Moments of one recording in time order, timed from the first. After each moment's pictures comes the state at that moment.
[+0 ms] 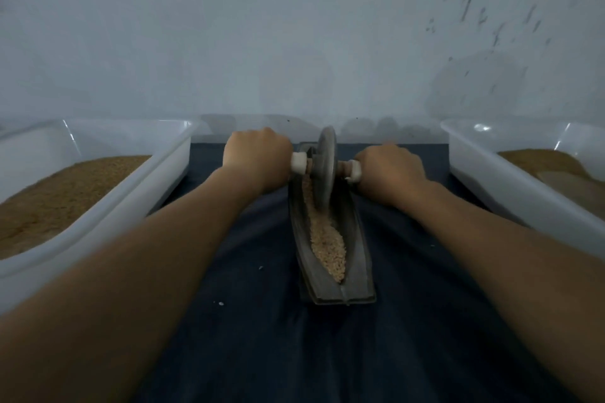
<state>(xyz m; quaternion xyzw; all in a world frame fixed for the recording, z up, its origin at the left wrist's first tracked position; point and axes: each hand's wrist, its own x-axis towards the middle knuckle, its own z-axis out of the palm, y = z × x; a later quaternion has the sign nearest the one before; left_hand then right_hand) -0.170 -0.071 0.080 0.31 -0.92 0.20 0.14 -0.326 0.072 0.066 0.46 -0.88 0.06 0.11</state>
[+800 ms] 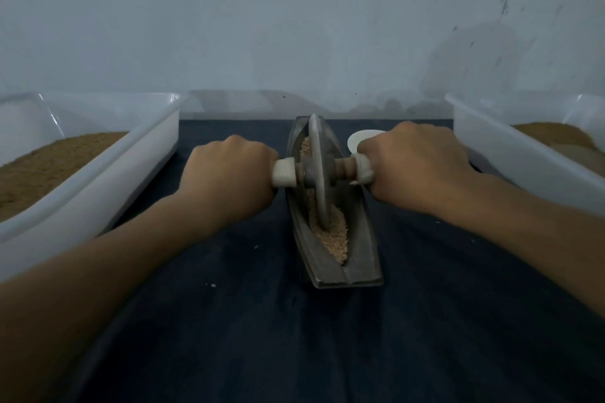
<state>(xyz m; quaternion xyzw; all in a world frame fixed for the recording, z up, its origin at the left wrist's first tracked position) -0.115 -0.068 0.034 0.24 -0.92 0.19 0.26 -0.308 0.116 0.053 0.52 -0.78 -0.01 0.35</state>
